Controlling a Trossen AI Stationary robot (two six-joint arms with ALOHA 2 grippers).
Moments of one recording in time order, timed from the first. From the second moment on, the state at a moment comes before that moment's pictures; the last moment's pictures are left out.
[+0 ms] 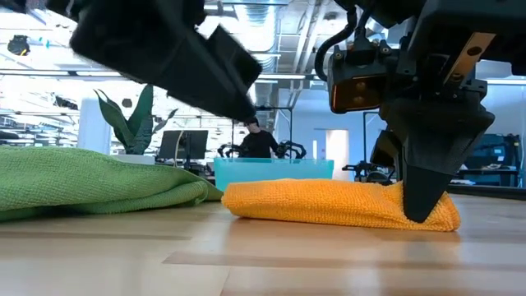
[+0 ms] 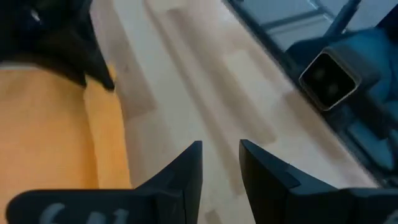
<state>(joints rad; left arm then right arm) -0.47 1.86 1.02 0.17 0.01 -0.06 0.42 1.89 1.02 -0.29 -0.18 0.62</state>
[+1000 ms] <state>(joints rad) -0.41 1.93 1.02 0.09 -0.29 -0.05 0.42 1.89 1.02 -0.28 -0.18 0.62</state>
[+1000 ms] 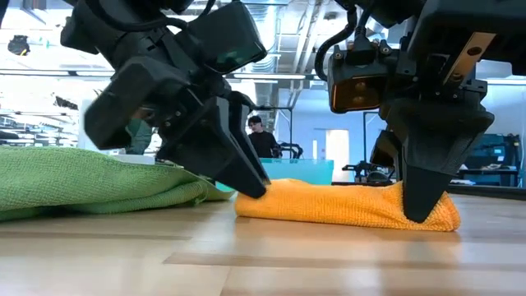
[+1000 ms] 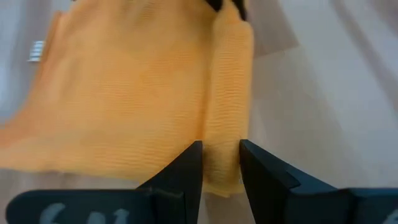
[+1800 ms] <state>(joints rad) -0.48 1.83 1.02 0.08 -0.26 -0.01 0.42 1.89 1.02 -0.28 -0.18 0.60</state>
